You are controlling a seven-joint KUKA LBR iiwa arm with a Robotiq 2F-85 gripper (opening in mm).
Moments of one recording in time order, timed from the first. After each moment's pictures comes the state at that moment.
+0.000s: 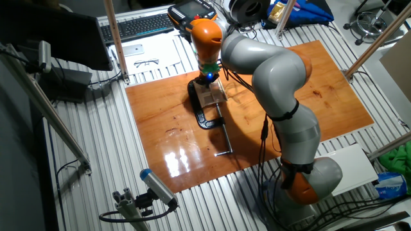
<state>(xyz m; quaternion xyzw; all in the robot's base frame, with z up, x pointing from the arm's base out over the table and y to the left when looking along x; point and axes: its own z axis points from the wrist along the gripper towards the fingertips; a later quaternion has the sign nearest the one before) 0.651 0.147 0.066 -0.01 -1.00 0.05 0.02</state>
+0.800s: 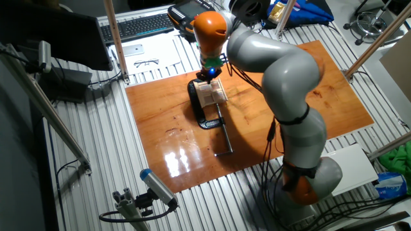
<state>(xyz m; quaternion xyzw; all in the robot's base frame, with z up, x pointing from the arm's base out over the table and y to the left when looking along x) 0.622 0.147 0.143 -0.01 -1.00 0.04 0.00</state>
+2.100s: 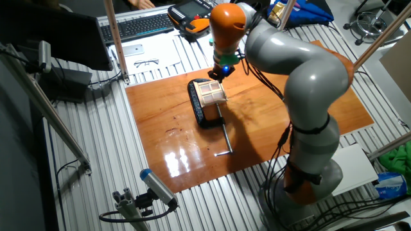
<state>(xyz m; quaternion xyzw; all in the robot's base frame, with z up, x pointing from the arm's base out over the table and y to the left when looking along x) 0.566 0.120 0.212 0.00 -1.00 0.03 0.01</state>
